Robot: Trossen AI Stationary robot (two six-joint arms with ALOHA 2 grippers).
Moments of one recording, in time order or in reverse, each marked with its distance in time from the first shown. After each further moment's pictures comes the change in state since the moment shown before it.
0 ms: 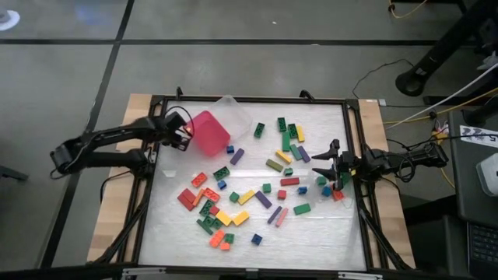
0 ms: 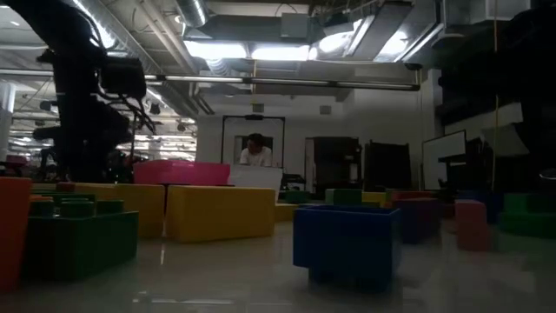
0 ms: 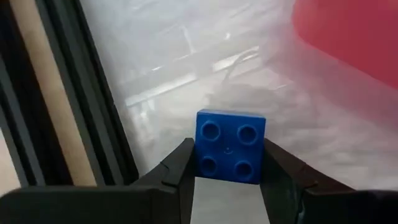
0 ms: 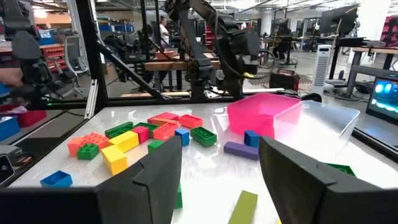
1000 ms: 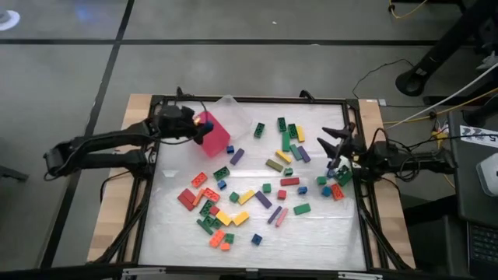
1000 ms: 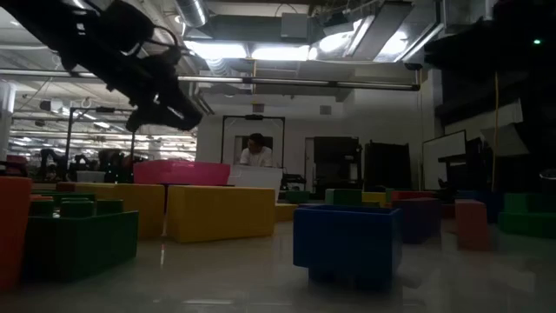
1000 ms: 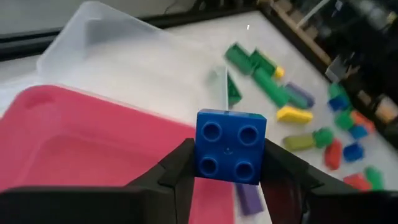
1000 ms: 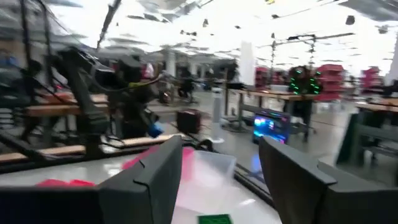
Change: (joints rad) left arm -0.154 -0.075 -0.031 0.766 0.331 0.023; right arm -0.186 0.162 0.109 0.244 0.233 -0.156
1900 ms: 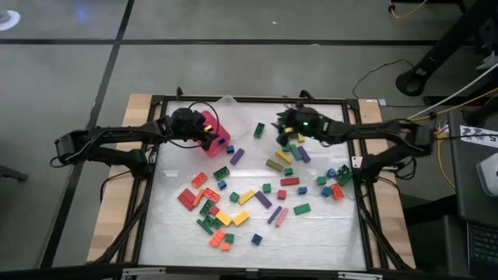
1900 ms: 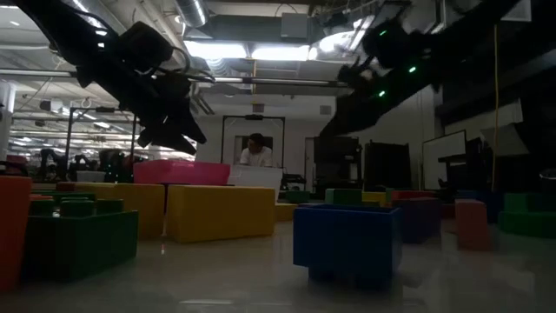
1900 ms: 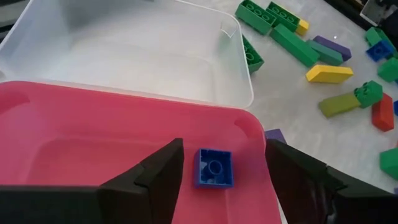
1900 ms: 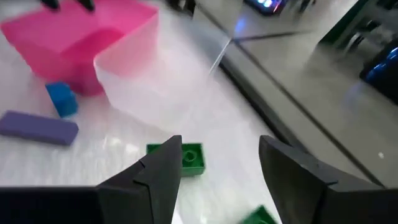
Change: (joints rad) left arm -0.018 0.197 0.000 0.090 -0.002 0.166; right arm -0.410 1.259 0.607 -0.047 -0.314 0.000
